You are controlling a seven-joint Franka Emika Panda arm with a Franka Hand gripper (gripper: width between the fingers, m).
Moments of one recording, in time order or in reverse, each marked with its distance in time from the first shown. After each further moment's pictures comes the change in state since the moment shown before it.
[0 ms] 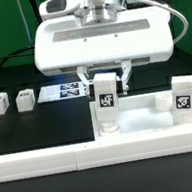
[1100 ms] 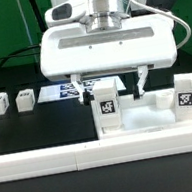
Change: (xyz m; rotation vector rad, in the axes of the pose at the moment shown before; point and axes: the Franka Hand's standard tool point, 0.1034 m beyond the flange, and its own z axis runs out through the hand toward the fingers) arm -0.008 -0.004 0.004 0.001 -0.016 -0.010
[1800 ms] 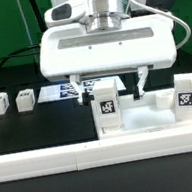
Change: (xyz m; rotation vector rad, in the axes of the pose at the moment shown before) arm 0.012 0.018 -0.001 0.012 -0.087 -0.004
